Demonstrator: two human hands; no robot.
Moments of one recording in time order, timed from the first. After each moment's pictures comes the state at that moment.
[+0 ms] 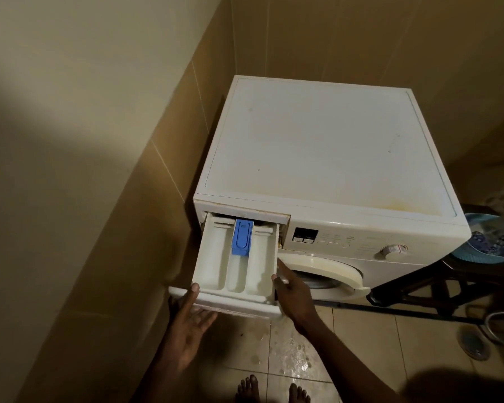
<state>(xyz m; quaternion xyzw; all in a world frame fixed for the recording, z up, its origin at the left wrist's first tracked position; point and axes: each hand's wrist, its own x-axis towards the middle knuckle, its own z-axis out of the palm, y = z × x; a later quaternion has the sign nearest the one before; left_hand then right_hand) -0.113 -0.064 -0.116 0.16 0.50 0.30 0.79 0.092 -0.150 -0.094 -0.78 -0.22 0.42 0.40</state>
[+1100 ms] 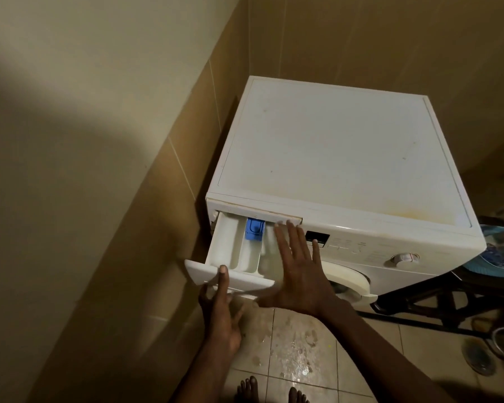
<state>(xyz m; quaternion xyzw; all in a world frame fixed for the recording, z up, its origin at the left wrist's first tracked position) -0.049 -0.083 -0.104 0.15 0.56 0.37 0.73 0.113 -0.124 -0.049 -0.78 -0.59 0.18 0.13</state>
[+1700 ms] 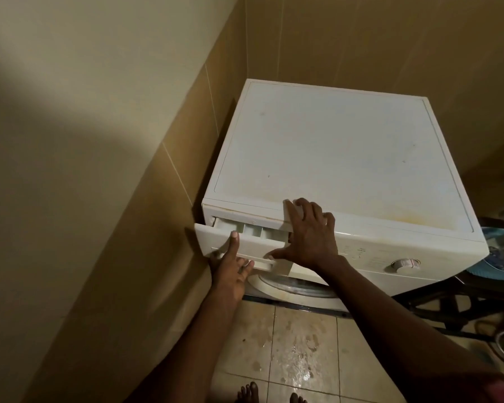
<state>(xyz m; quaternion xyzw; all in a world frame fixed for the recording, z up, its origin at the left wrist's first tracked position) 0.008 -0.014 -0.095 0.13 0.54 0.35 0.76 0.173 -0.067 -0.051 -0.83 -0.55 0.05 0.05</state>
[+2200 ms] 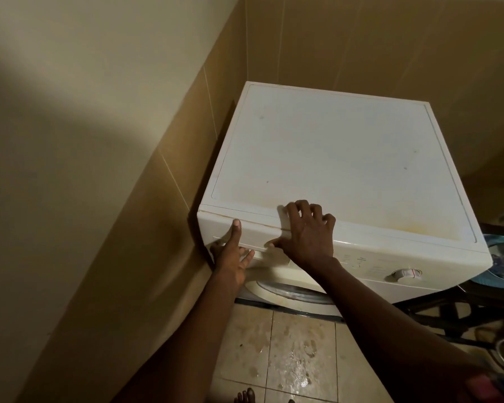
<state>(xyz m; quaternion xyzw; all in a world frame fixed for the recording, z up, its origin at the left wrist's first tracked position) 0.035 0.023 -0.101 0.16 0.54 0.33 0.76 0.178 -0.048 -0.055 -0.84 -0.53 -0.02 0.07</state>
